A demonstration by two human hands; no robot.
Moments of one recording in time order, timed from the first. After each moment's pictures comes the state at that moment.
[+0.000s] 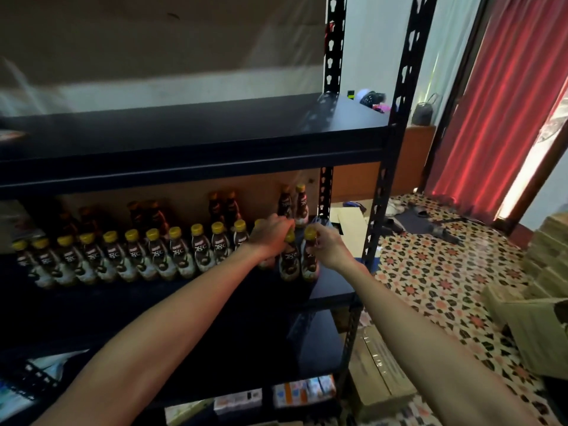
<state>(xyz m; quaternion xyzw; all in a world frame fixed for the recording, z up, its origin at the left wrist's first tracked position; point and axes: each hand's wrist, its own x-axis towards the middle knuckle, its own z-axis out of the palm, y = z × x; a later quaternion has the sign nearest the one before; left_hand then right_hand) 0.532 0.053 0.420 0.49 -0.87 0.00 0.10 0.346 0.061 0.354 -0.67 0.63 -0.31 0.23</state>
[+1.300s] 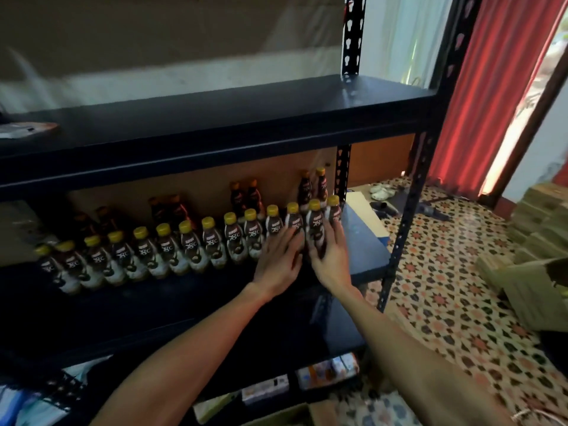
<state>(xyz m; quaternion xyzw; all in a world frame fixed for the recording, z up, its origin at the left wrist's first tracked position) 0.640 0.102 0.328 0.44 -0.88 0.01 0.19 0.478 0.124 0.299 -0.57 0.66 -0.48 0.09</state>
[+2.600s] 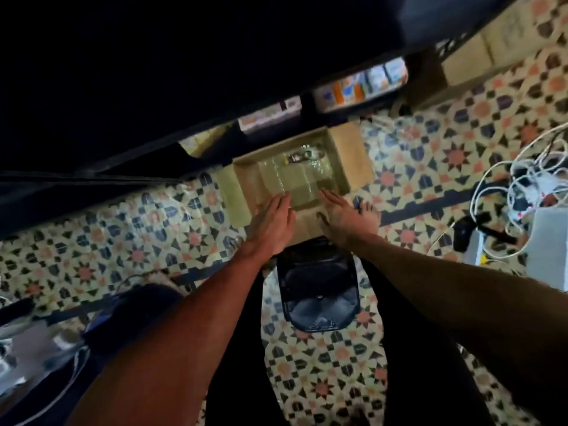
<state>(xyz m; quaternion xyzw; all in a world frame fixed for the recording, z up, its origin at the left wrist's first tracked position) 0.801 0.319 -0.175 0.53 -0.75 -0.34 -0.19 0.615 0.363 -0.182 -0.59 0.67 0.05 0.44</state>
